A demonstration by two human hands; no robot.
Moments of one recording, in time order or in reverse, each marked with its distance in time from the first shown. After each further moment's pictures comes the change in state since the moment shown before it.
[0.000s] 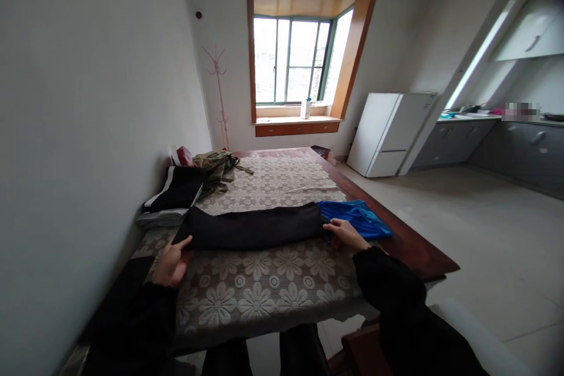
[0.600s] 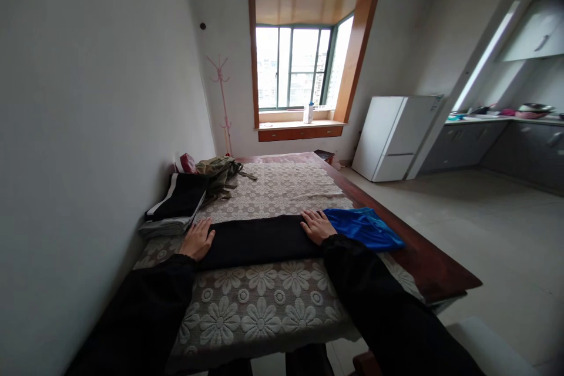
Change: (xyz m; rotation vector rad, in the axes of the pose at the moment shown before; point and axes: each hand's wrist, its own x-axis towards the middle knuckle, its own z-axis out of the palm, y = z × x) left_hand 0.102 -0.019 0.017 1.448 -0.282 0.807; right_hand 0.073 0.033 0.078 -1.297 -0.186 -0.571
